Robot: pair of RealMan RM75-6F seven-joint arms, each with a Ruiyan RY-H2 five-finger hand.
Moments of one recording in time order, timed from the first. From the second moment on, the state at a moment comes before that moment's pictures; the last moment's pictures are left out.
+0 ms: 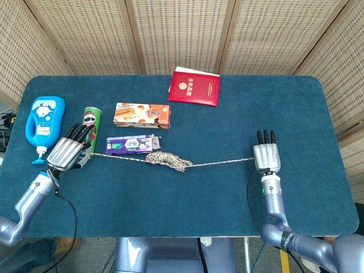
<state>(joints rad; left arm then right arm) -0.60 -1.38 0.00 -1.11 1.50 1.11 -0.06 0.64 -1.69 0.18 -1.17 -0.88 1.17 -0.86</state>
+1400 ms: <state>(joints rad) -0.18 -1.29 0.06 -1.43 1.49 1.54 -0.17 0.29 -1.43 0.01 -1.41 -1.47 1.56 -0.15</state>
